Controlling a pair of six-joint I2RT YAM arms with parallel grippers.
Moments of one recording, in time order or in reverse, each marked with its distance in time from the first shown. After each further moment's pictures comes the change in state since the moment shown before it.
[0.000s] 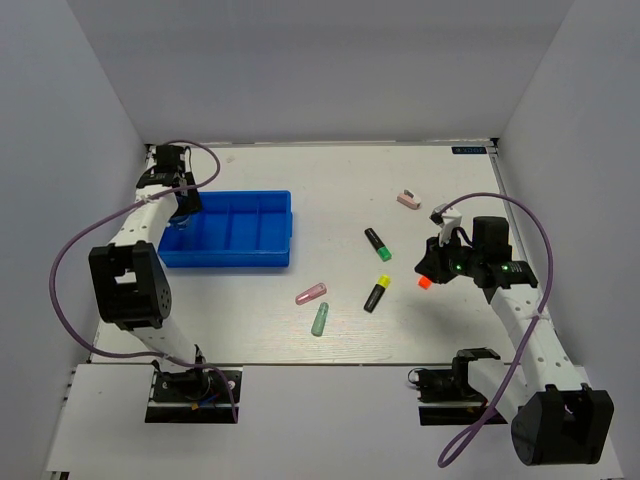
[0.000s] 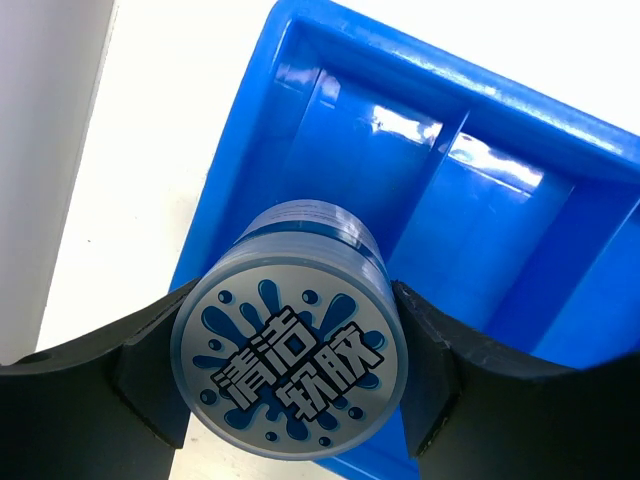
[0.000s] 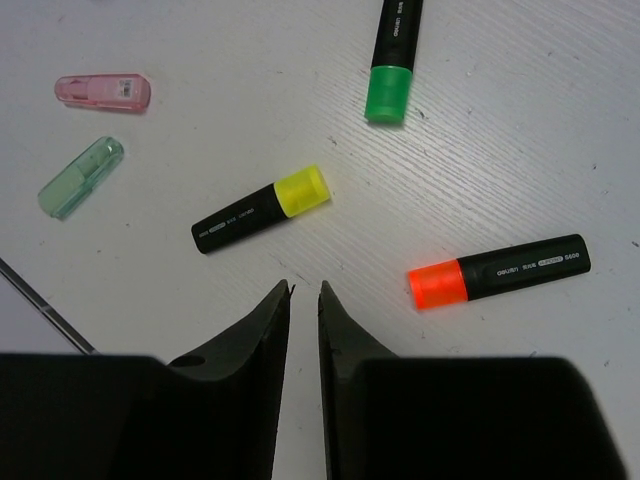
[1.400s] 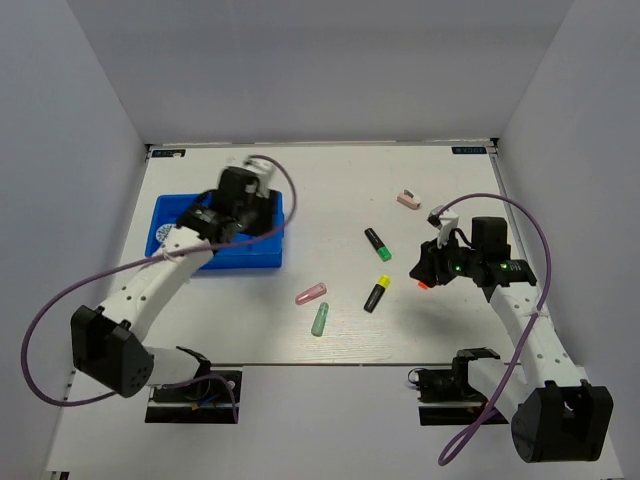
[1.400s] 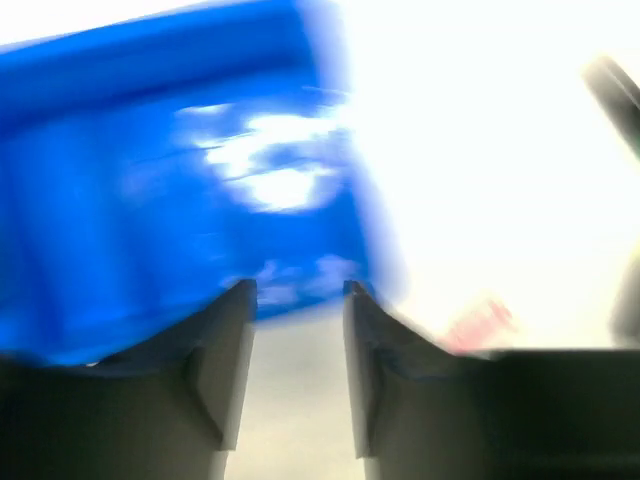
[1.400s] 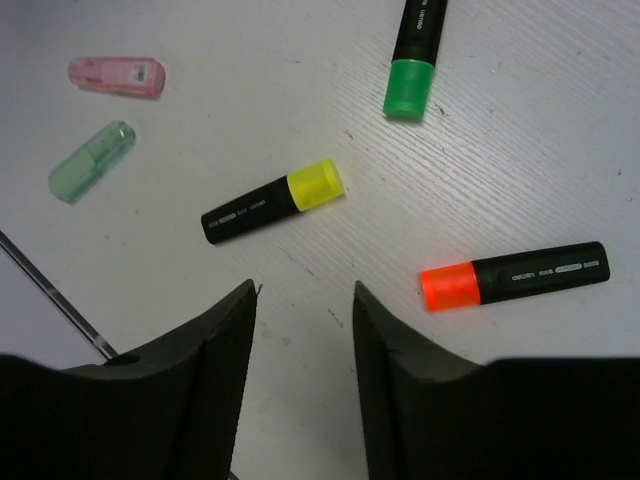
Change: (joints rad) left arm -0.402 -0.351 -0.161 0.005 0.213 0.001; right arm 0.000 0.019 0.000 -0.015 -0.031 -0.027
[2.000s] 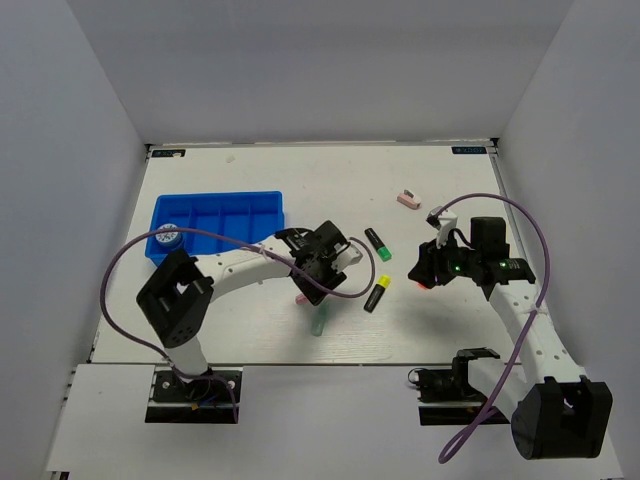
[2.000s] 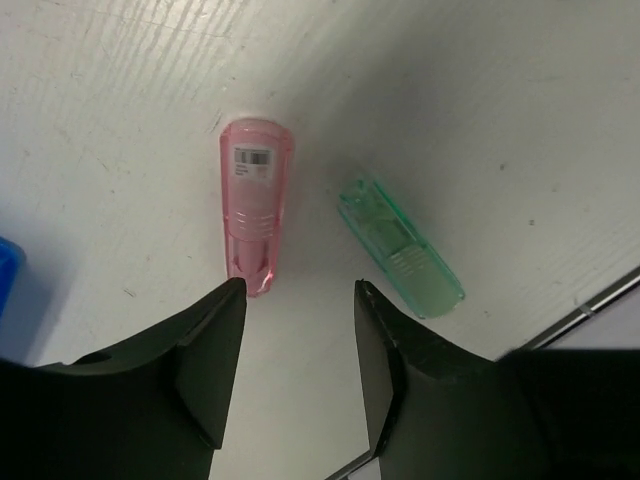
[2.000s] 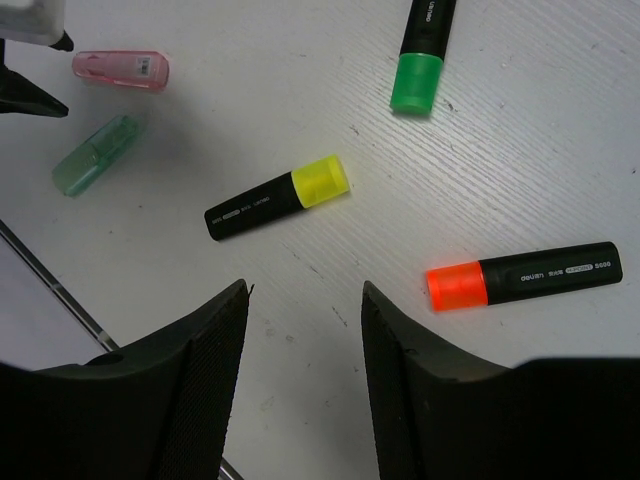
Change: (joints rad) left arm -0.576 0.357 -0.005 -0.109 0.160 0.209; right arm 0.000 0.015 0.000 -0.008 -0.018 -0.016
